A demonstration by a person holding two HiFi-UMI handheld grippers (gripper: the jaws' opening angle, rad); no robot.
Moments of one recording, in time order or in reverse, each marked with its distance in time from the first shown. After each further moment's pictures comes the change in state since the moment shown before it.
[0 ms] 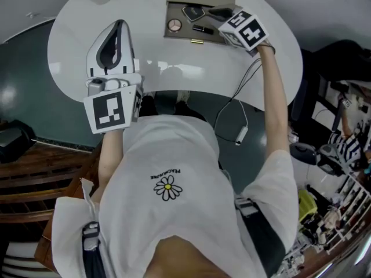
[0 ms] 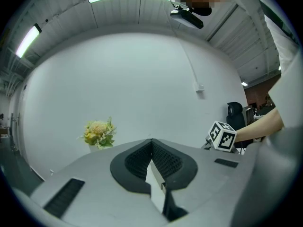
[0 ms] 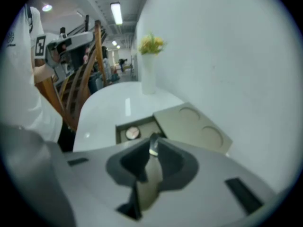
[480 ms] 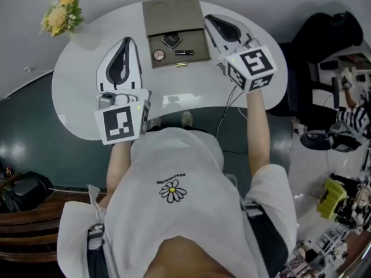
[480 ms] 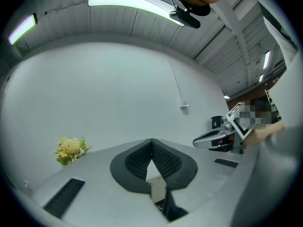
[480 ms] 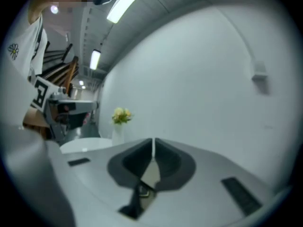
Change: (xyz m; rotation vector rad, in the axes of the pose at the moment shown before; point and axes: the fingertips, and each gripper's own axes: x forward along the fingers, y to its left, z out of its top) left arm 0.018 -0.050 0.062 0.006 -0.179 -0.206; right arm -0.199 0.005 0.090 0.209 -0.671 -0.522
